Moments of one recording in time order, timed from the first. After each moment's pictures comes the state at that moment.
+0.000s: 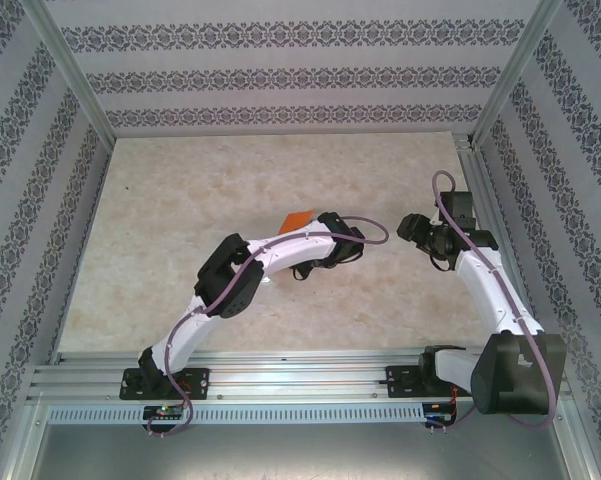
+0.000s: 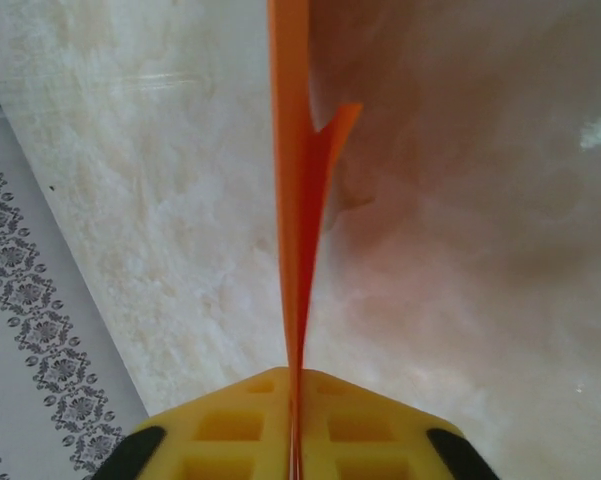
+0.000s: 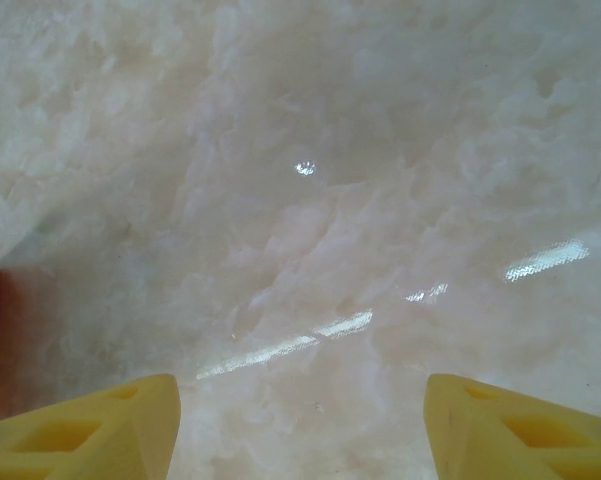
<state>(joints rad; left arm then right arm) -0.97 2.35 1.98 -1.52 -0.70 -0.46 -0.03 1.19 0.85 -0.60 -0.15 0.45</state>
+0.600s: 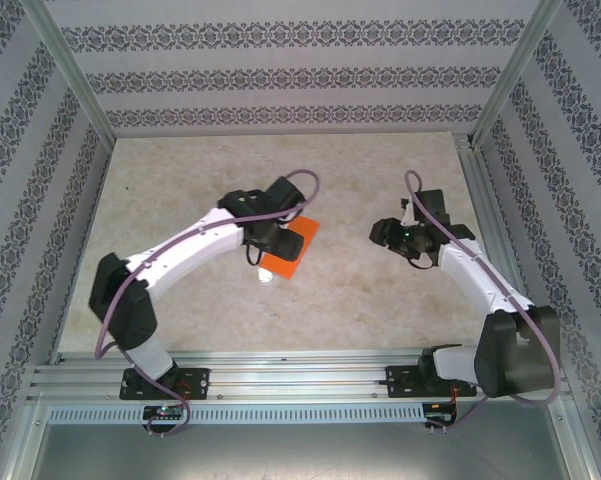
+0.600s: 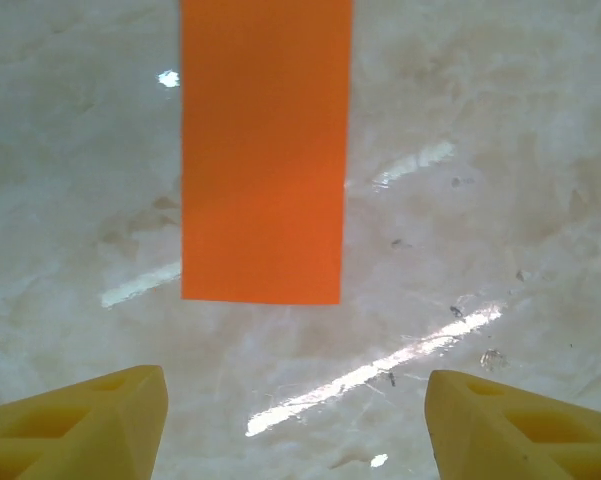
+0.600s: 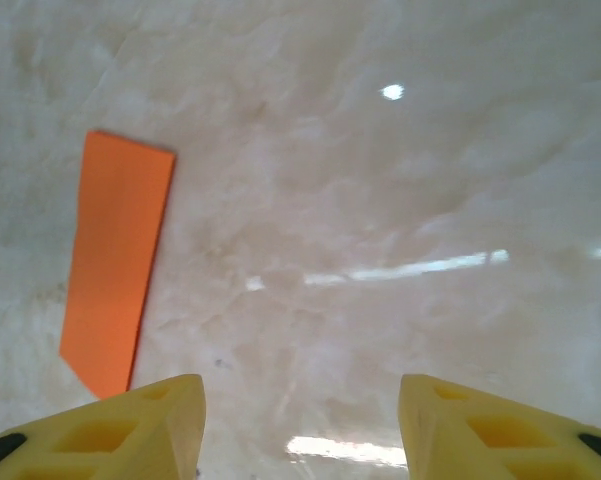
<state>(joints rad) -0.70 1.63 1.42 -0.95 -0.01 -0.35 0.18 1.32 0.85 -0.50 -0.32 0.49</state>
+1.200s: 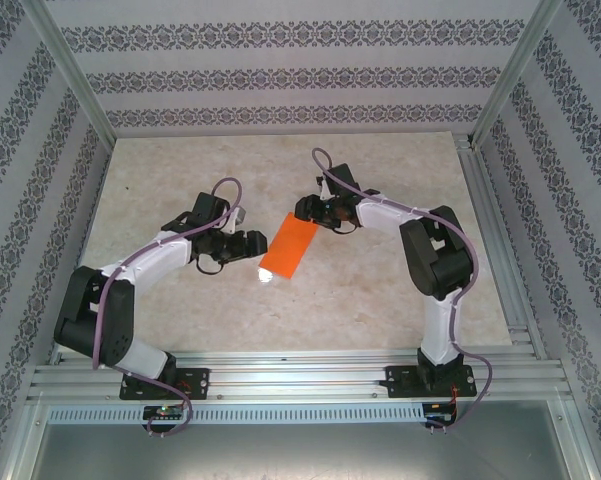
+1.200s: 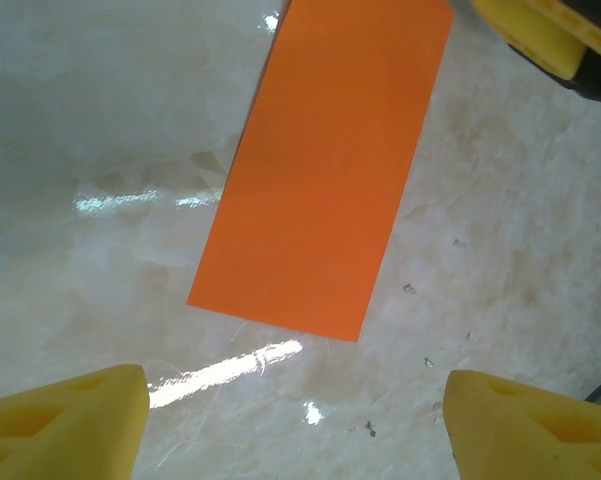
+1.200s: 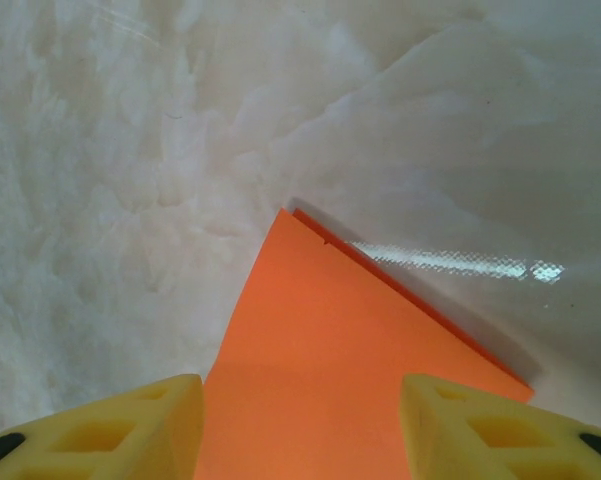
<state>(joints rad) -0.34 1.50 0.91 -0.42 0.49 -0.52 0.46 2.03 1.34 -0.22 -0.36 0.59</state>
